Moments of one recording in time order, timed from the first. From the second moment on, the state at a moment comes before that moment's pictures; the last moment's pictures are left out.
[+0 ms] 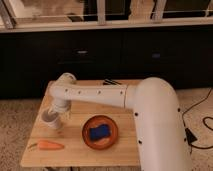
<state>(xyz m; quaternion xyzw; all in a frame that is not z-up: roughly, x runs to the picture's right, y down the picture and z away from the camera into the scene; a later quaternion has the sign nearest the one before) -0.258 0.153 0.806 -0.16 -0.34 -0.57 0.73</state>
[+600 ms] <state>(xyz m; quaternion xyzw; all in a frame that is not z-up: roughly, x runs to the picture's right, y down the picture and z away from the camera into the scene) -0.257 0.153 0.805 -0.16 -0.33 -0.57 0.73</state>
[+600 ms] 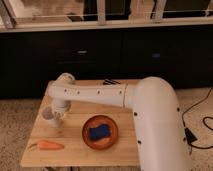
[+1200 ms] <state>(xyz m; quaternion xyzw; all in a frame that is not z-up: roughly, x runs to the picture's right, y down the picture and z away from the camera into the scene) -0.244 0.133 0.793 -0.16 -0.34 -0.56 0.74</state>
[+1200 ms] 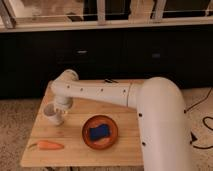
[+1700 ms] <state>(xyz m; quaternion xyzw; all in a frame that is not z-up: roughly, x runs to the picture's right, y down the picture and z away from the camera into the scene) -0.235 0.117 0.784 -0.16 -0.34 -0.56 0.74</state>
